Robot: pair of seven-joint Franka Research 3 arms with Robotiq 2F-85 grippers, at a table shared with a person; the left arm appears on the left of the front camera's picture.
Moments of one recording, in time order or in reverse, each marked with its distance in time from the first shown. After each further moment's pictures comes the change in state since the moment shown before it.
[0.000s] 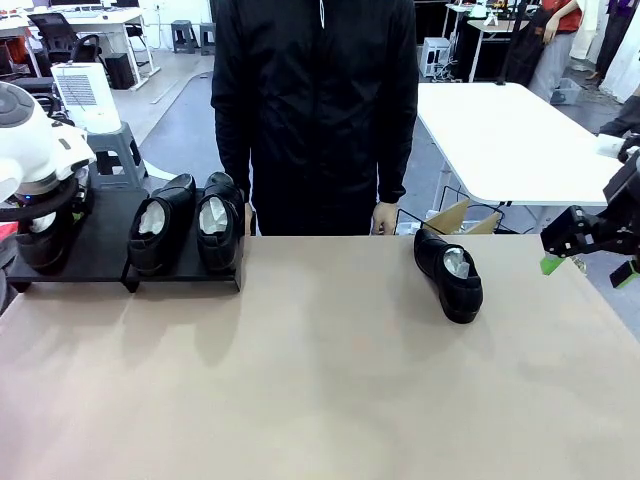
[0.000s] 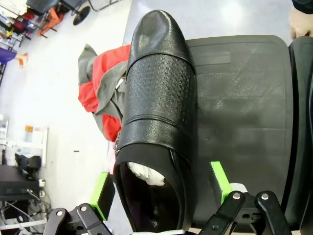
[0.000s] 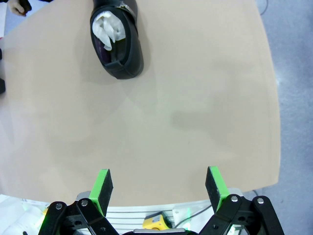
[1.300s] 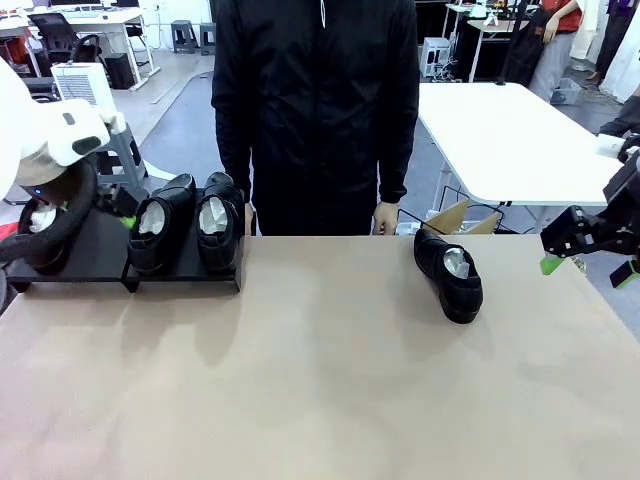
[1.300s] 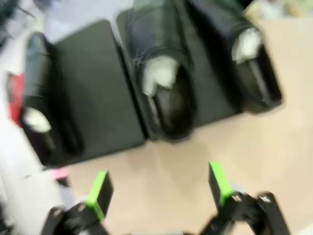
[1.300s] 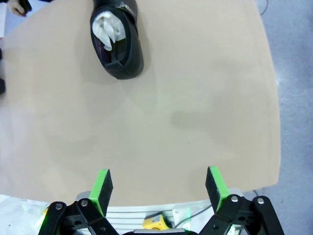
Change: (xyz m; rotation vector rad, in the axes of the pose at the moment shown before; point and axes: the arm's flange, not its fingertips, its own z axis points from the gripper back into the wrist) left arm -0.045 -0.054 0.156 -0.444 0.036 -0.181; right arm 0.000 0.000 0.000 0.000 0.000 0.000
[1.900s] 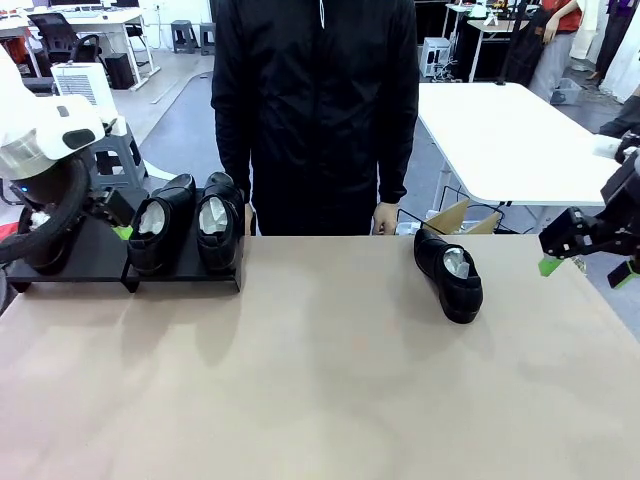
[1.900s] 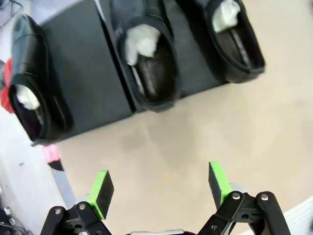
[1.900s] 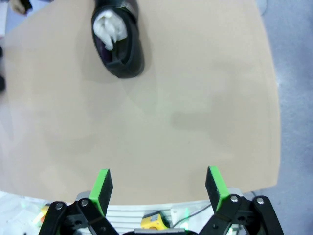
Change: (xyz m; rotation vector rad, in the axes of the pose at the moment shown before) left arm -0.010 -0.006 0.021 -0.045 0.100 0.007; right arm 0.000 0.002 -0.003 0.004 0.009 0.035
